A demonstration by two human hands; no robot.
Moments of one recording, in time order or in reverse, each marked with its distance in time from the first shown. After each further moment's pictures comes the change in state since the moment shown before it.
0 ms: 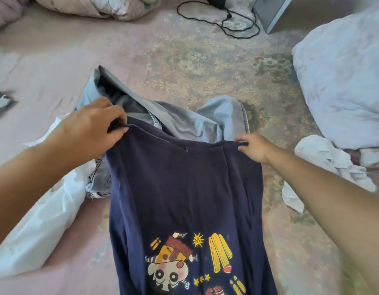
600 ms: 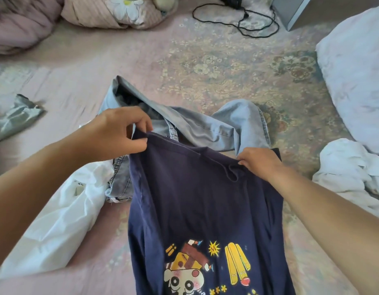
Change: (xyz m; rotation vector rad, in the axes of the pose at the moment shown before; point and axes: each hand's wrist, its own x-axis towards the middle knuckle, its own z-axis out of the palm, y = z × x) left_hand 0.014 0.005 -0.013 -0.291 -0.151 0.032; right_hand 0.020 -0.002 0.037 -0.574 0.045 -0.304
